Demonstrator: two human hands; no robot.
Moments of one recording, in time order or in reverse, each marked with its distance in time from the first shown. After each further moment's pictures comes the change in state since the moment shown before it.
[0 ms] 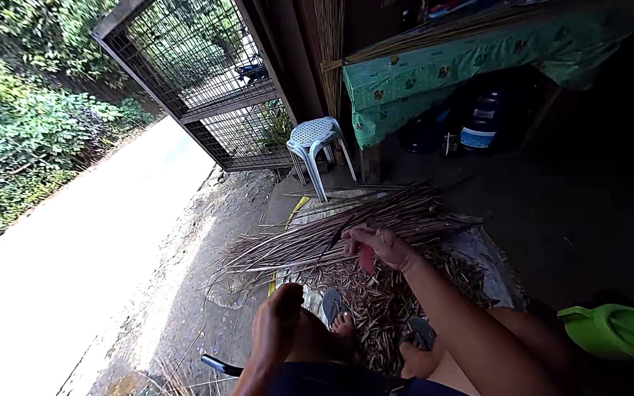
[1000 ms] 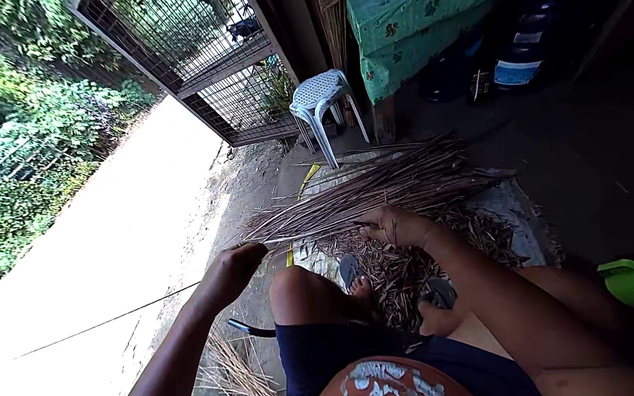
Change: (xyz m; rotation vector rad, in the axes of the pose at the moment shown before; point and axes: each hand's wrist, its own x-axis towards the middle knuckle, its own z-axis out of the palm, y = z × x) left_hand 0.053 -0.018 -0.127 0.446 -0.336 0.290; right_hand -0.005 0.009 0.006 -0.898 -0.270 -0.071
